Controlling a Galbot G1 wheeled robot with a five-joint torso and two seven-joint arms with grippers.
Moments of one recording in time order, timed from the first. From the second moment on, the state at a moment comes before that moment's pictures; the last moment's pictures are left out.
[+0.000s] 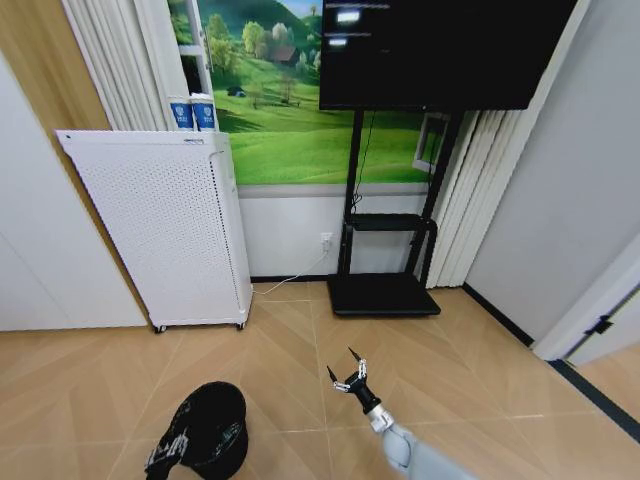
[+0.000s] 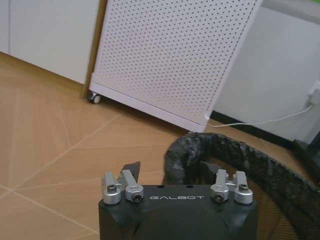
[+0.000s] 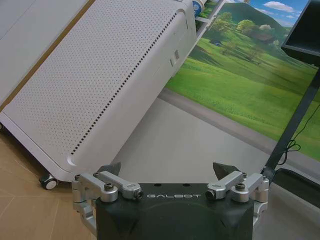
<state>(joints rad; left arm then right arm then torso) 1.70 -1.10 -0.57 -1.54 -0.88 -0.35 0.01 -0.82 1.07 -0.39 0.97 -0.20 0.80 0.60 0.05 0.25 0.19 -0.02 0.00</state>
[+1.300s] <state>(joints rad) 1.86 -0.62 -1.01 -1.99 -1.13 -0.19 -0.17 -0.64 0.97 -0.34 1.08 0.24 0.64 0.57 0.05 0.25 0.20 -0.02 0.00</state>
